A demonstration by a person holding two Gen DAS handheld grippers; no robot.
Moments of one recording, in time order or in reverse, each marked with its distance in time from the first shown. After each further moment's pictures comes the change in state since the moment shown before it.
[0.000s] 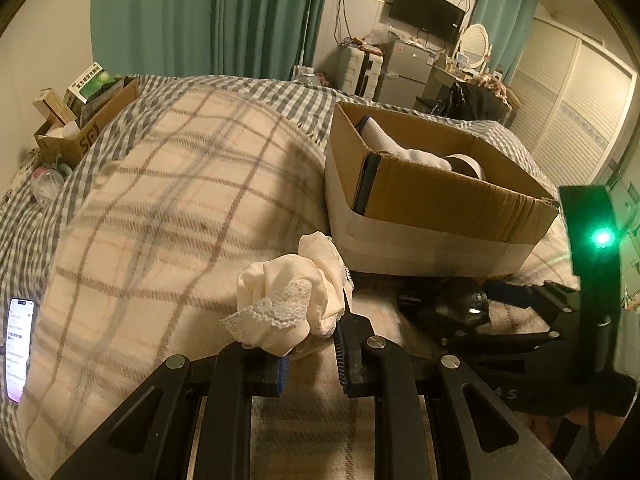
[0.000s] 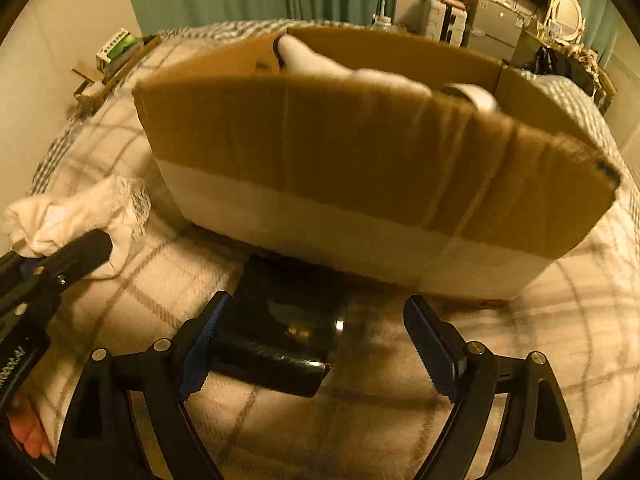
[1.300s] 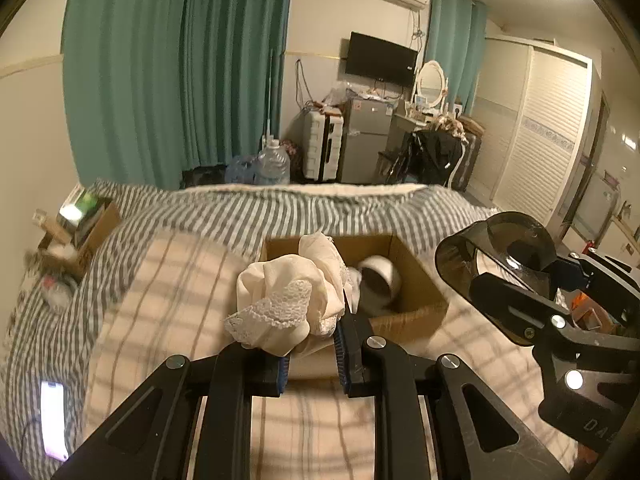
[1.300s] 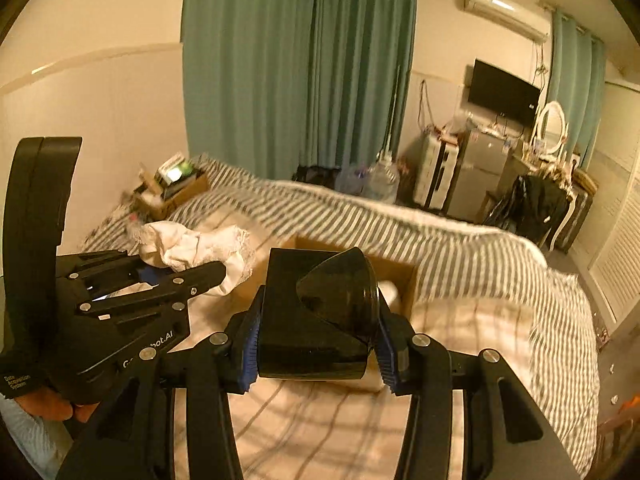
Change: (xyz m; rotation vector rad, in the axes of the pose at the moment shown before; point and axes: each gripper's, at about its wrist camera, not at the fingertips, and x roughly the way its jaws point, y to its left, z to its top) left arm -0.101 -0.081 0.088 0.127 -0.225 -0.045; right arm -0.225 -0.008 0.026 -0.128 -0.482 -0.025
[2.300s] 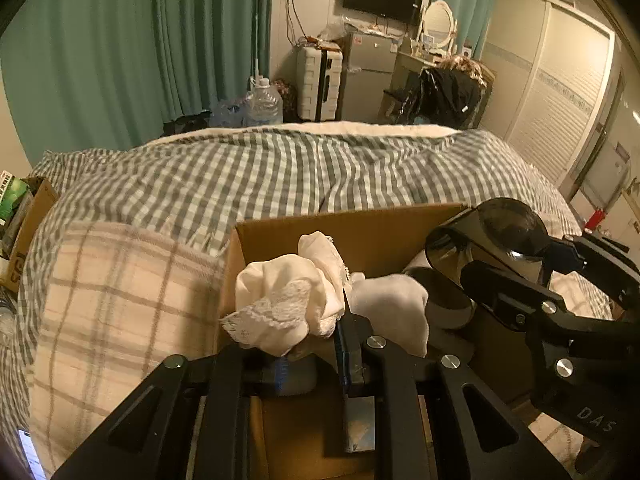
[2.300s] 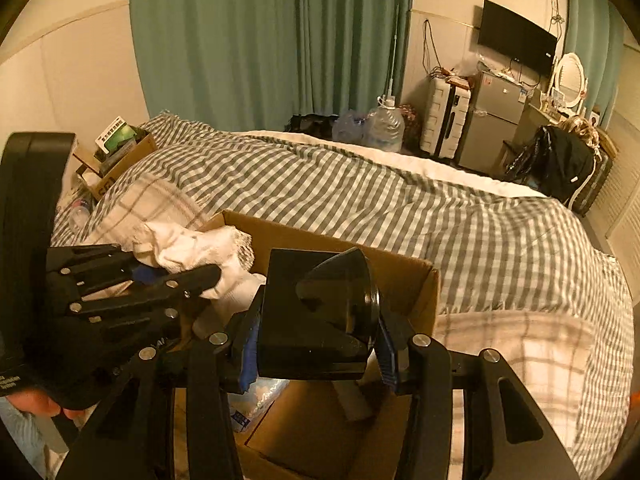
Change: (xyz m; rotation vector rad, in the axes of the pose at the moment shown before) left arm 0.195 0.019 0.007 0.036 0.239 -0.005; right arm 0.207 -0.069 0.004 0.051 0.208 0.046
